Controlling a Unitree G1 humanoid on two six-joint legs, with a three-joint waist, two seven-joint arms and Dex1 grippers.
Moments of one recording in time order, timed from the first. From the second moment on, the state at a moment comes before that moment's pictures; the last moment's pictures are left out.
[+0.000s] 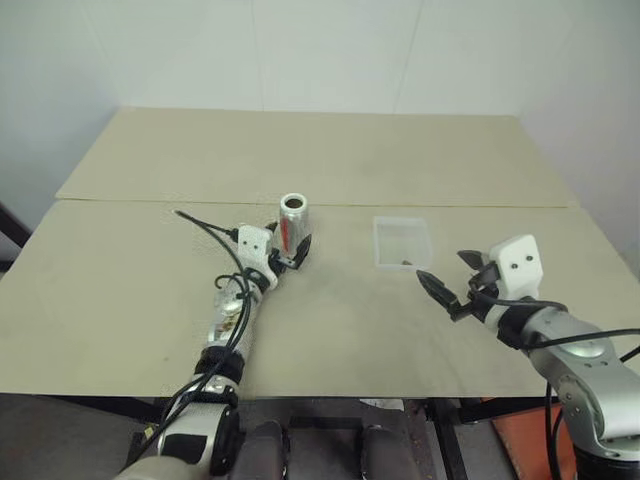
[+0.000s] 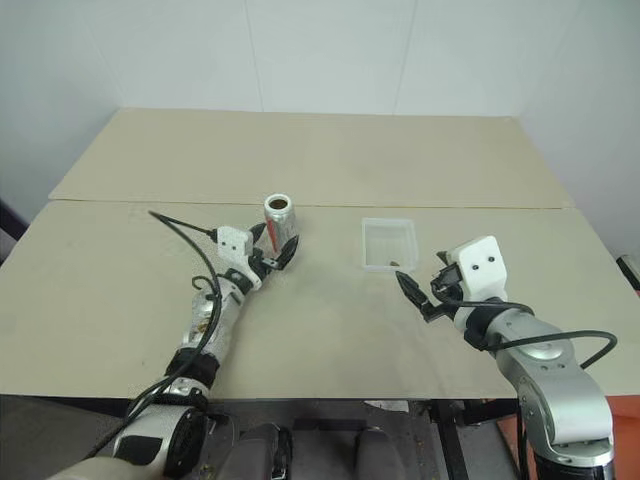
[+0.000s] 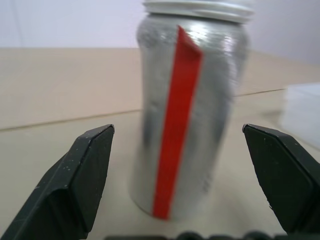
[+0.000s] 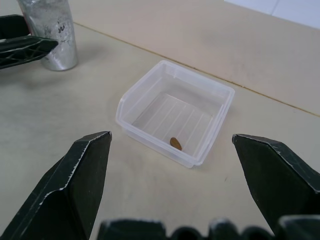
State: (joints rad) left arm -0.53 0.11 0.10 0.64 -0.18 -0.26 -0.53; right arm -0.06 -0.57 -0.21 -0.64 0.40 0.77 0.40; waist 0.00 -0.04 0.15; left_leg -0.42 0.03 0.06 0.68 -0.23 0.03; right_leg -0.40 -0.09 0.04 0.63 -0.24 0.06
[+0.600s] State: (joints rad) left arm -0.03 0.72 0.26 -0.06 -0.63 0.23 -1.09; right arm 0.16 -0.82 -0.42 -0.65 0.47 0.62 0.78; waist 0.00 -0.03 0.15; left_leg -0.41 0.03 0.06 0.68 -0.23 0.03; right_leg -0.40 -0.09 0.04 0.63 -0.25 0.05
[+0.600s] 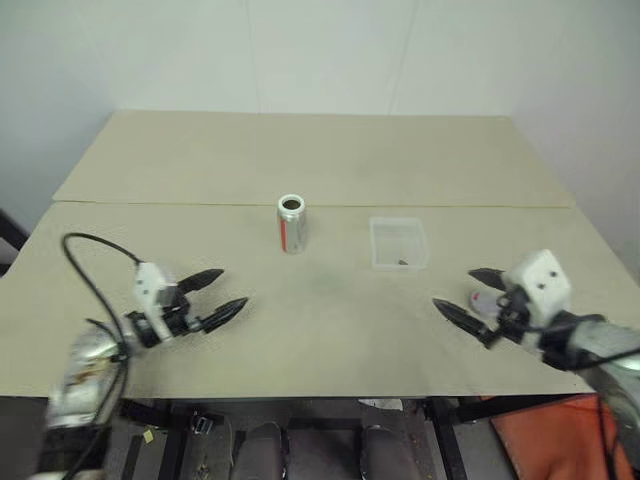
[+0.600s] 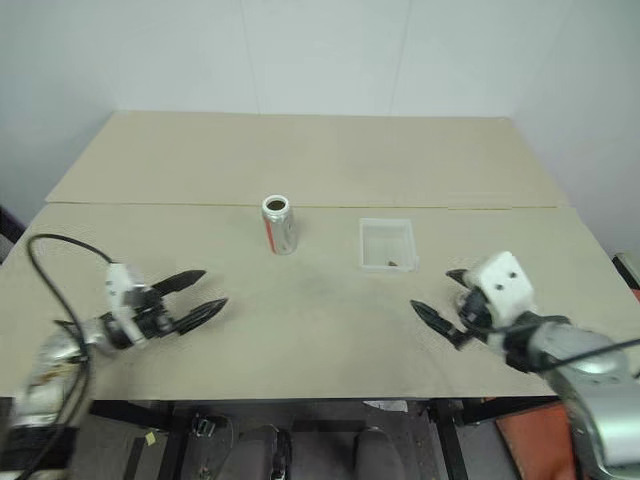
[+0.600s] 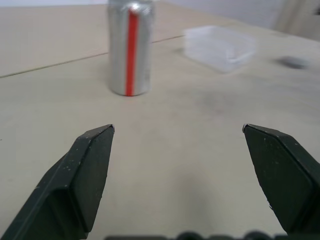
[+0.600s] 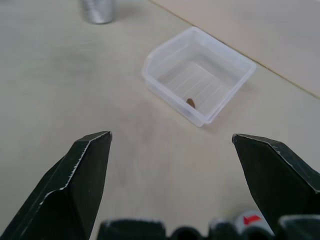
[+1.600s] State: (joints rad) left arm 0.09 0.96 0.40 -0.23 -0.76 0.49 -1.31; right arm 0.32 -0.90 -0.67 -0.60 0.60 0.40 1.15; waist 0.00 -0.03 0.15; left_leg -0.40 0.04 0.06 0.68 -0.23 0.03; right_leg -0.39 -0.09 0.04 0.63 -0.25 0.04
